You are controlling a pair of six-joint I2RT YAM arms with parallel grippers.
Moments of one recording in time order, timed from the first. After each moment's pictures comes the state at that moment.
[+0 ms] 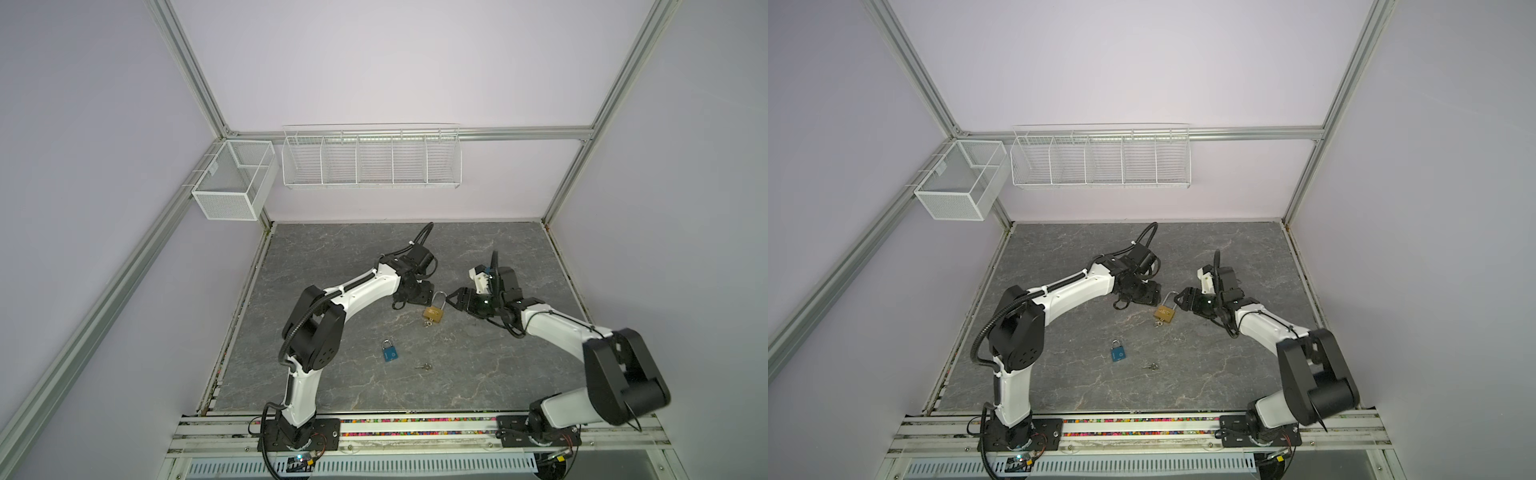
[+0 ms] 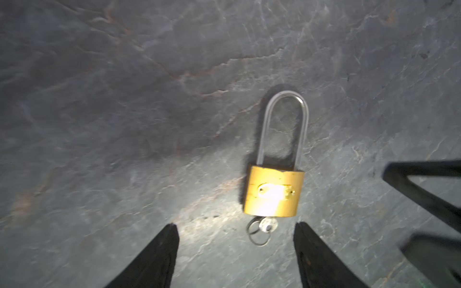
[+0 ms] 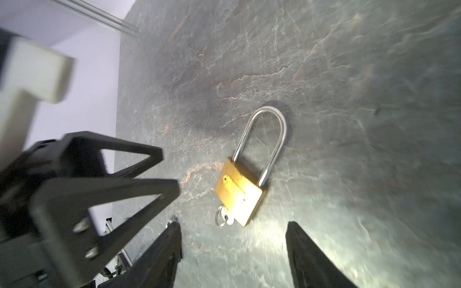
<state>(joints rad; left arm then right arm) -0.82 2.04 1.64 -0.76 0.06 -0.49 0.30 1.35 0.68 -0.12 -0.48 0.60</state>
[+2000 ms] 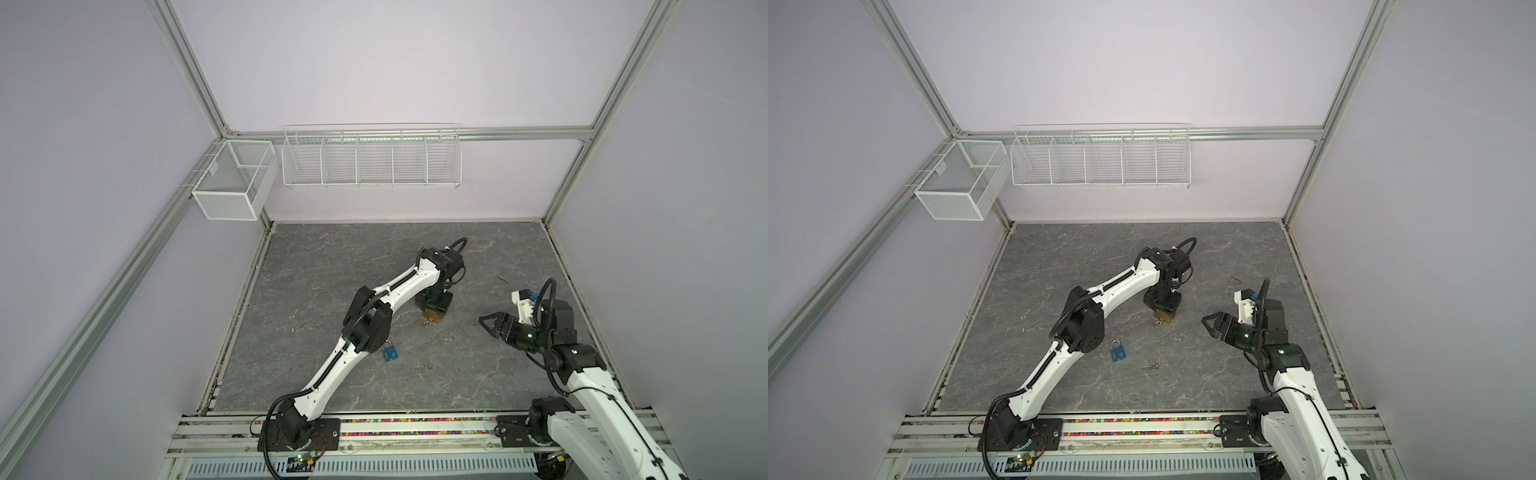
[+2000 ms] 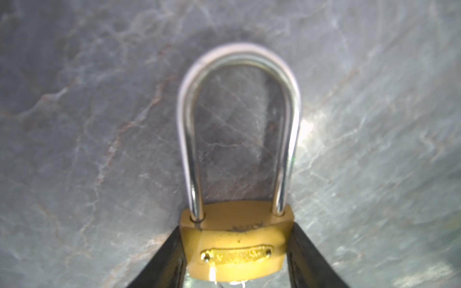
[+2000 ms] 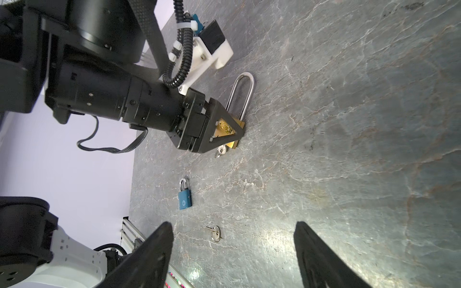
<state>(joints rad) -0.89 2.61 2.46 -1.39 0.11 -0.29 0.08 0.76 0.49 -0.48 -0.58 0.56</state>
